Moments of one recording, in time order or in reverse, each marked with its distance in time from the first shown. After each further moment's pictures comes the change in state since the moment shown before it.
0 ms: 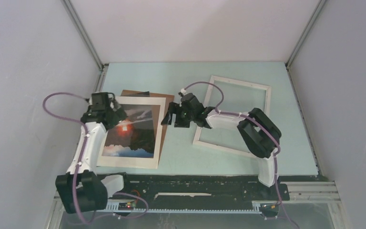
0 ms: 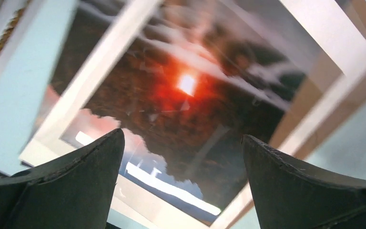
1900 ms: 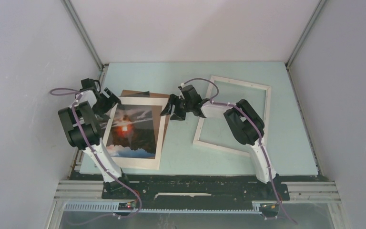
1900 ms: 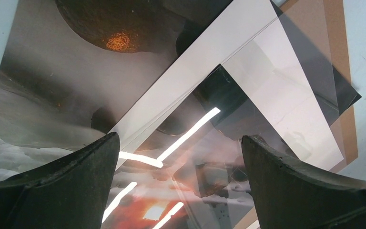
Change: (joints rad) left arm 0.337 0.833 0.441 0.157 0.394 -0.002; right arm -0.112 0.318 0.278 0.032 -0.209 0.083
